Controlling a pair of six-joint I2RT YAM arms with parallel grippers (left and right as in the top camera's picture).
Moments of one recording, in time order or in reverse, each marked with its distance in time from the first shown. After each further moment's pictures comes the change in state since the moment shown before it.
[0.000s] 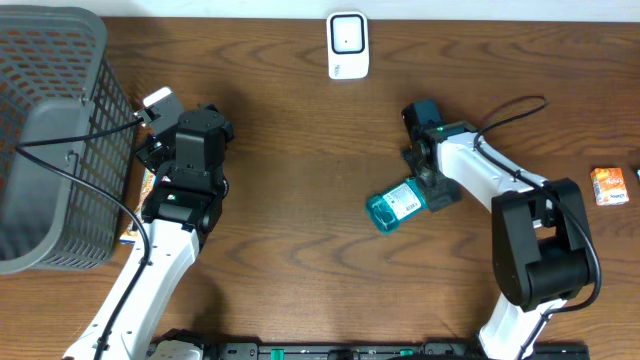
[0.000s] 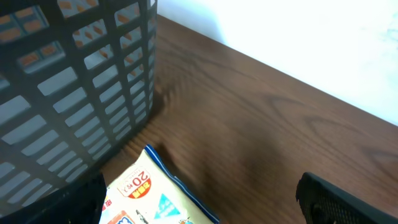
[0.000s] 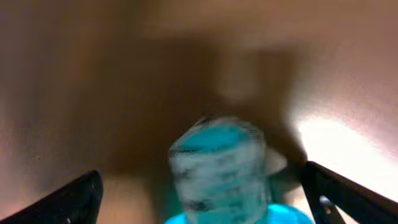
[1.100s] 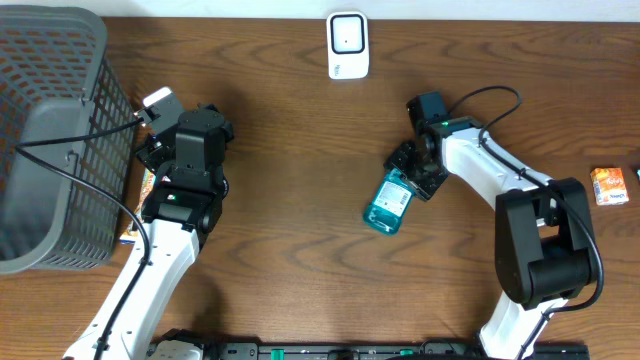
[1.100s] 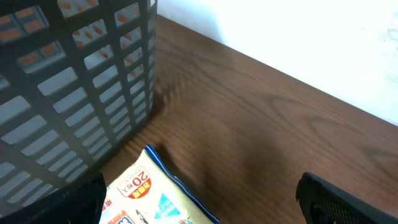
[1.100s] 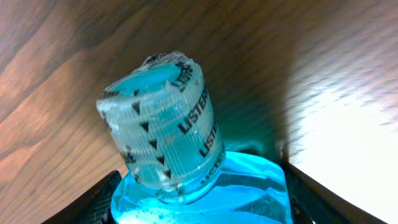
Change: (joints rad) left arm 0.000 0.000 0.000 0.000 0.000 0.000; right arm -0.026 0.003 0.027 -0.025 -0.383 -0.413
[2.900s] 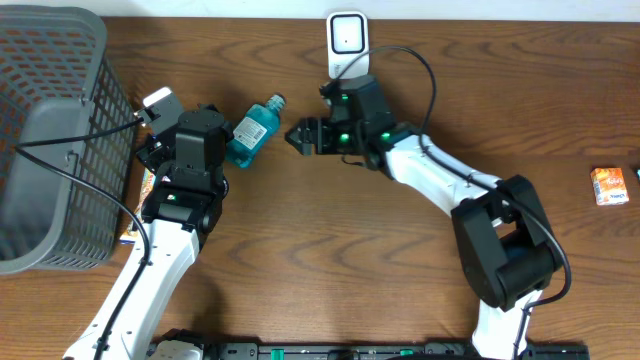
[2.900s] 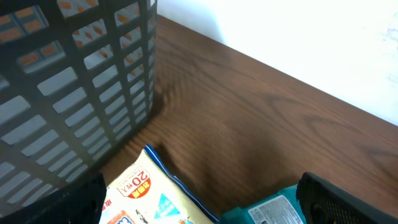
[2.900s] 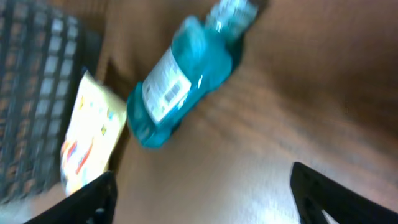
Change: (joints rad) left arm 0.000 0.000 0.000 0.000 0.000 0.000; right arm 0.271 0.049 0.122 0.610 -0.221 -0.424
